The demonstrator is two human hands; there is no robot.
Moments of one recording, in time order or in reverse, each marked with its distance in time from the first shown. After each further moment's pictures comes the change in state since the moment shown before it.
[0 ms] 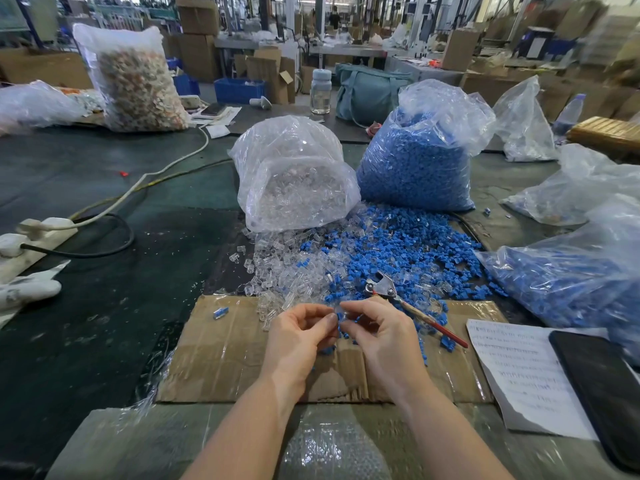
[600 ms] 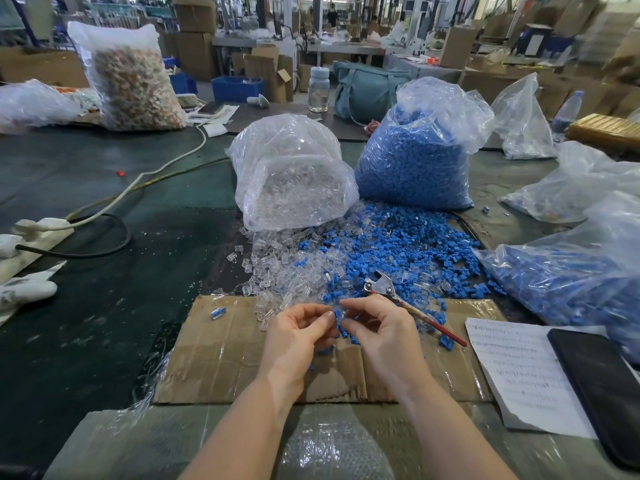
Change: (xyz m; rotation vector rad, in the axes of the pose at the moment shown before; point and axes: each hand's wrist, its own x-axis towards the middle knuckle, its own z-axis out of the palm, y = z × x) left_hand 0.000 0.002 0.002 -0.050 -0.019 -0.016; right_hand 0.003 0.003 -0.003 0.051 -0.023 0.054
